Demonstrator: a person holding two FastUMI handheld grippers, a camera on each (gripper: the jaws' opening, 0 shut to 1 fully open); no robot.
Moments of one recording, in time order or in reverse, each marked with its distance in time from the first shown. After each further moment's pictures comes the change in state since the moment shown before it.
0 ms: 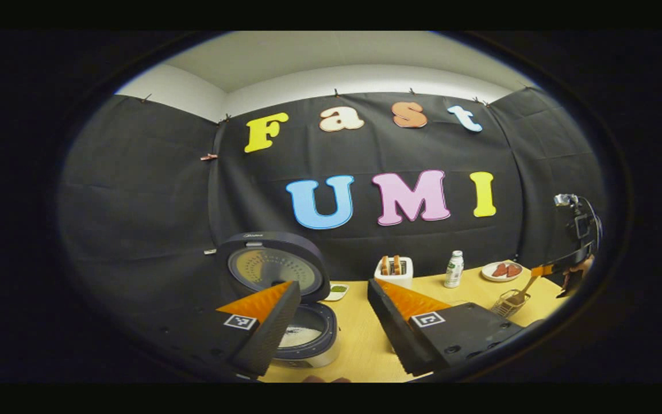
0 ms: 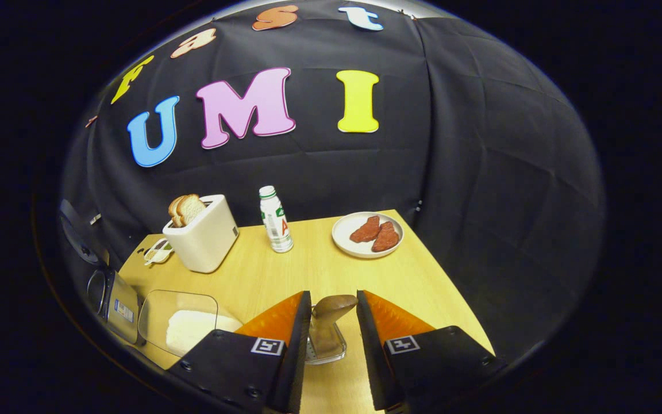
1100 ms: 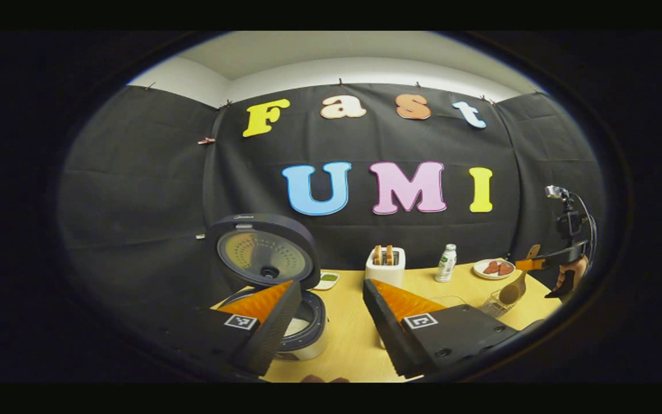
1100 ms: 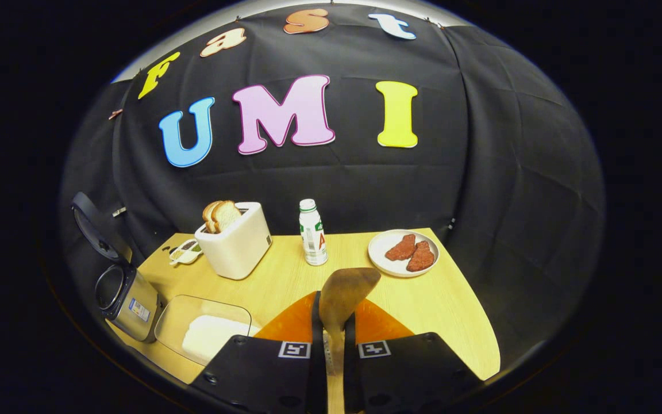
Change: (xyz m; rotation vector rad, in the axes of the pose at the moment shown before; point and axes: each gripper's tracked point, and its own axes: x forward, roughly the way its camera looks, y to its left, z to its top) left arm 0.001 -0.008 -0.019 -0.040 0.077 -0.019; right arm 0.008 0.061 0.004 -0.059 -0.021 0.183
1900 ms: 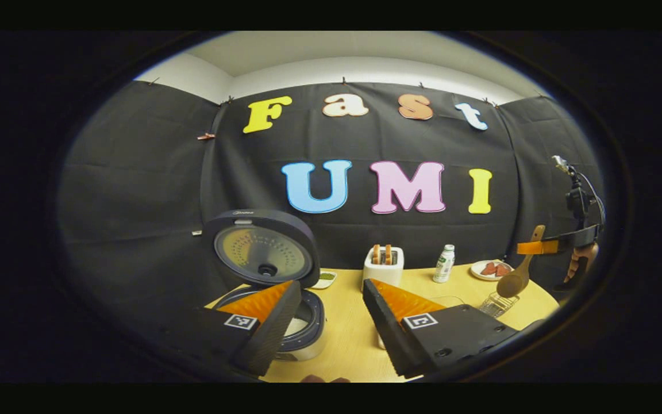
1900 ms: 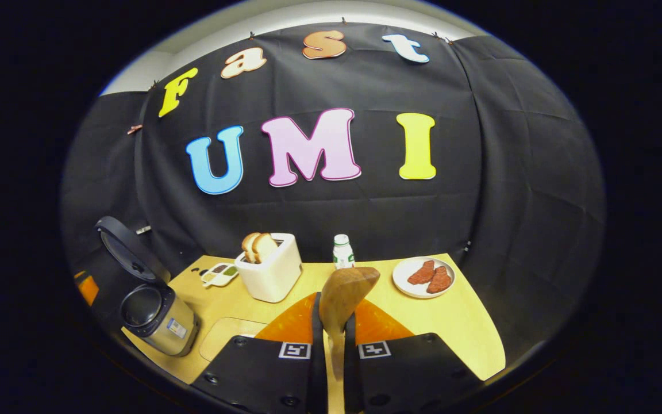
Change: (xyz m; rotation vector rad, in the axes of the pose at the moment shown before) left arm 0.008 0.005 -0.005 -0.030 0.009 -0.022; right arm -0.044 0.039 0.059 -0.006 -0.138 0.068
